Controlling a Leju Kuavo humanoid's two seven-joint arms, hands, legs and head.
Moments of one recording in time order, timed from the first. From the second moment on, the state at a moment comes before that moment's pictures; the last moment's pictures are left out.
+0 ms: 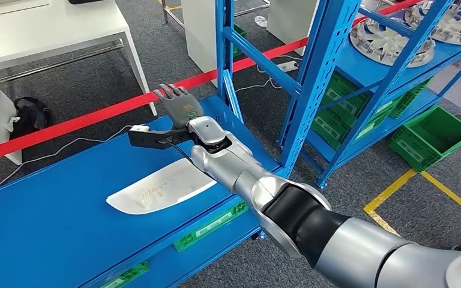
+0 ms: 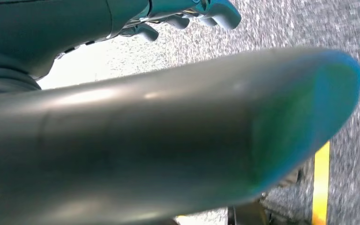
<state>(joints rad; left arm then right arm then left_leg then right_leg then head) -0.11 -0.13 1.28 -0.17 -1.13 -0.08 0.02 -0.77 0.06 0.56 -0.33 1.06 -0.03 -0.18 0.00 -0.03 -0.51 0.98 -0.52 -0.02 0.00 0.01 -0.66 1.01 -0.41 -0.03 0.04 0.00</state>
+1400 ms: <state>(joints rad) -0.13 -0.14 1.28 -0.17 -1.13 -0.08 0.02 -0.78 0.12 0.57 -0.38 1.02 -0.05 -0.19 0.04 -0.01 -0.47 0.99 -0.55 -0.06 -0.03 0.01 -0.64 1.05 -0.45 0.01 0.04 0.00</state>
